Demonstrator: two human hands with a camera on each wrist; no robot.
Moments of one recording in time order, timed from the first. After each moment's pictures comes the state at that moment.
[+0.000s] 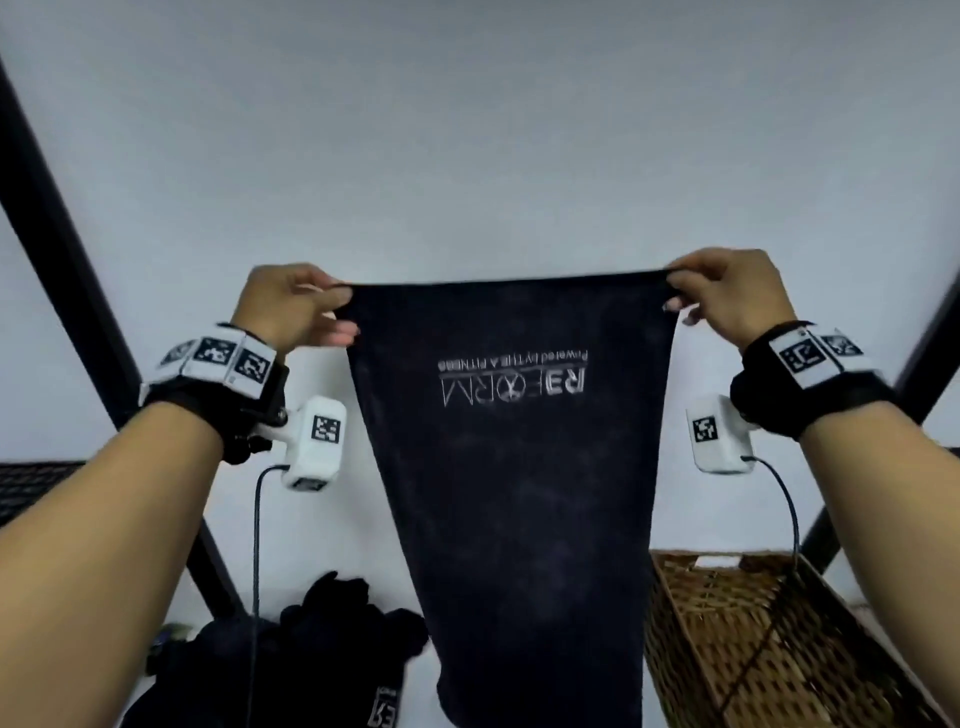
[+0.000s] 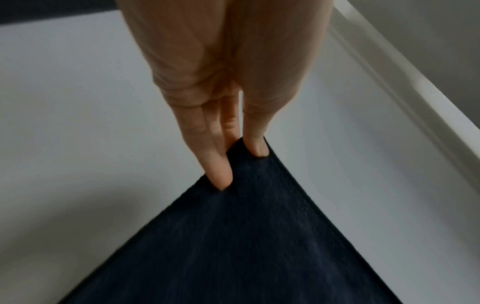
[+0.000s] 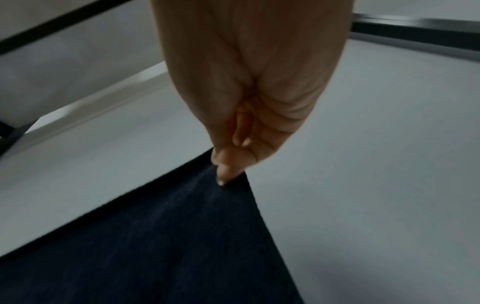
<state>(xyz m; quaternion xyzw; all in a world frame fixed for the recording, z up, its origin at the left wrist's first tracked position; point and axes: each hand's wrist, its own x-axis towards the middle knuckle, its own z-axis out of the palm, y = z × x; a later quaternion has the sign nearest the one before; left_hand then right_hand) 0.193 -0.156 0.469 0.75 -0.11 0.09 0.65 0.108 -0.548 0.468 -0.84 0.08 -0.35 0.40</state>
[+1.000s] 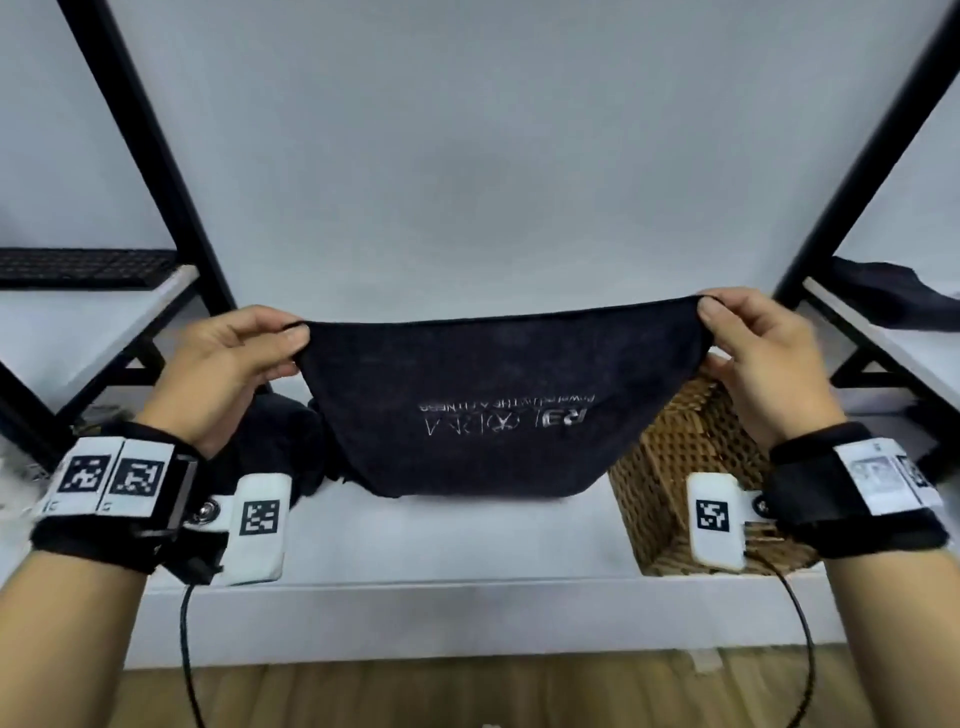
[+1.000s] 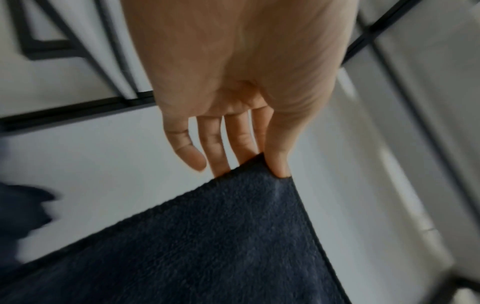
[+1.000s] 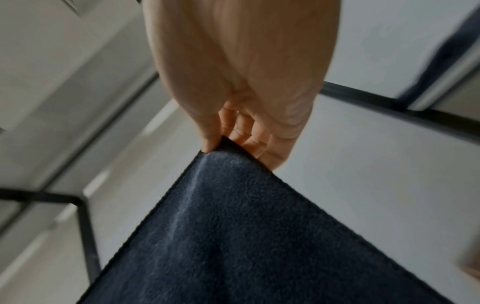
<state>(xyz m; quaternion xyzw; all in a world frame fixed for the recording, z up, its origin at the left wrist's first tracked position) -0.064 -0.048 0.310 0.68 -0.15 0.00 0.72 -0.173 -0.450 0.317 -0.70 0.07 -0.28 0.65</state>
